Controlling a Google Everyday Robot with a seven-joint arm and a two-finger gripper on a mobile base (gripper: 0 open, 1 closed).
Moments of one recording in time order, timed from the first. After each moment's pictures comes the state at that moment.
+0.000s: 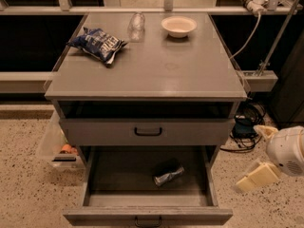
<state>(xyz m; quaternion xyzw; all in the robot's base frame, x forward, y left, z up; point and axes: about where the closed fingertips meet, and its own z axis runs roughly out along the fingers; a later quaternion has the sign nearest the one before) 0.406 -0.250 0.769 -0.45 0.84 0.12 0.30</state>
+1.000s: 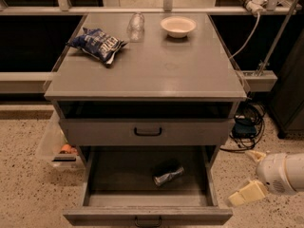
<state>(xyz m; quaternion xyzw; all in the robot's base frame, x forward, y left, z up) 0.402 -0.257 0.677 -0.40 0.85 0.18 0.29</state>
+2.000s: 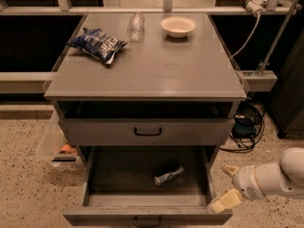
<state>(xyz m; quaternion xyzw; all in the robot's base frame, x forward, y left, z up) 0.414 -0.224 0.561 -0.40 0.83 0.28 0.25</state>
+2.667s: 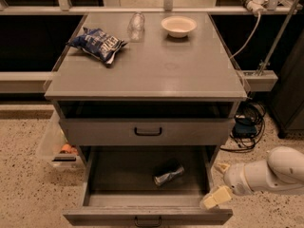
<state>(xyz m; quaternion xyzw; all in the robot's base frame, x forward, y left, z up) 0.432 -0.211 0.539 -0.41 0.83 0.29 0.26</state>
